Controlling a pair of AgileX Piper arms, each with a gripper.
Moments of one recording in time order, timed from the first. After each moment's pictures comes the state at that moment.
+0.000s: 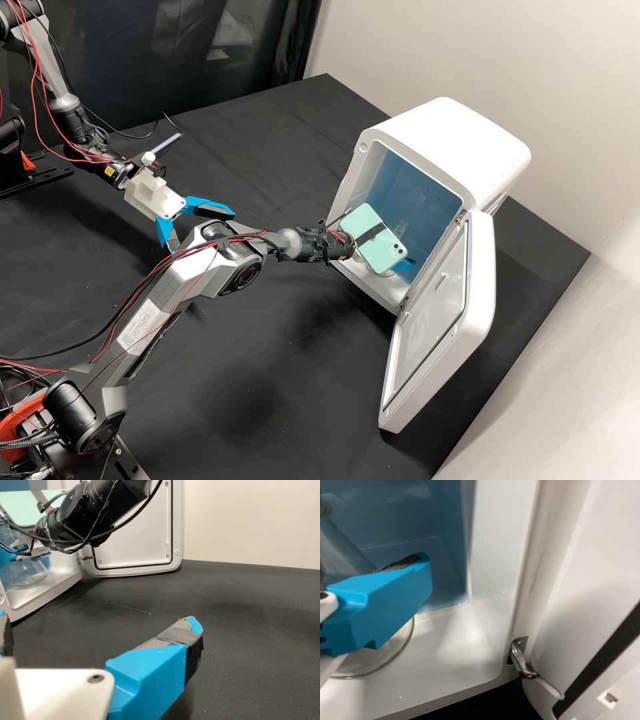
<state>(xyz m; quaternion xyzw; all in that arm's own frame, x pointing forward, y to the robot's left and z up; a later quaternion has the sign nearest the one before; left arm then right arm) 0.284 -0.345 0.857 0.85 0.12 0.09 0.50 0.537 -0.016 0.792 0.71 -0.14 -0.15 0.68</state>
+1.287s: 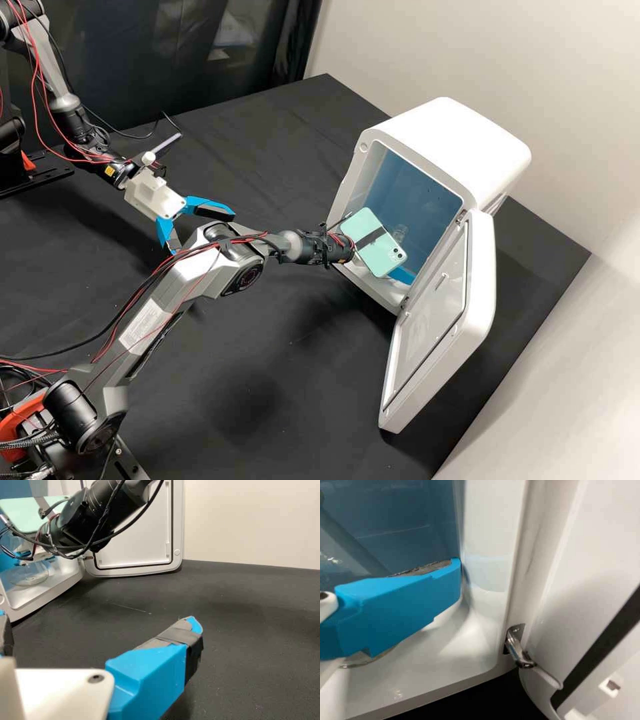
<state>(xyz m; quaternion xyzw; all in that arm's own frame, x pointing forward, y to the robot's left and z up) 0.284 -0.345 0.857 0.85 0.12 0.09 0.50 0.539 -0.023 0.787 0.71 -0.15 -0.15 0.67</state>
